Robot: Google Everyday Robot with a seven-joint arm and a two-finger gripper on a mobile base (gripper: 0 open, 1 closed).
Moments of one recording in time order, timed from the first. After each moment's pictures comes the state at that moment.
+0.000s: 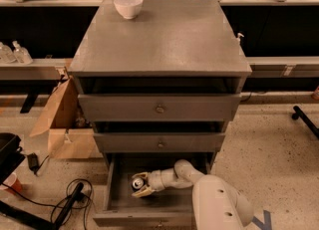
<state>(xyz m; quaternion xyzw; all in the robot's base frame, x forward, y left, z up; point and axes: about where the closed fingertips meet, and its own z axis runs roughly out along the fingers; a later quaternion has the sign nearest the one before) 0.599 0.100 0.175 -0.60 0.56 0.41 0.39</state>
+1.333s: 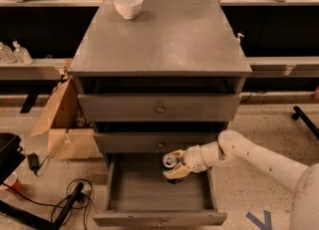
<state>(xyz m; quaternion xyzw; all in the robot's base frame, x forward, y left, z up) 0.550 -0.047 0.456 -0.56 0.65 0.41 0.33</state>
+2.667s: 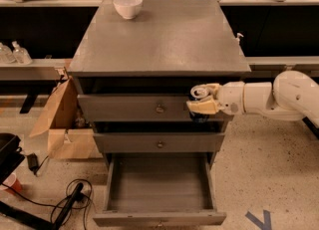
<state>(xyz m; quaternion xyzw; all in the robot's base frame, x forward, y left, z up) 0.618 -0.130 0.756 -0.45 0.70 0.30 0.47</state>
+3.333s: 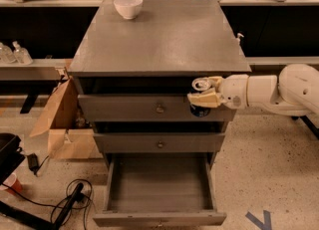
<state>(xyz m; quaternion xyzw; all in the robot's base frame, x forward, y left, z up) 0.618 -0.130 0.791 -0.44 0.70 0.30 0.48</state>
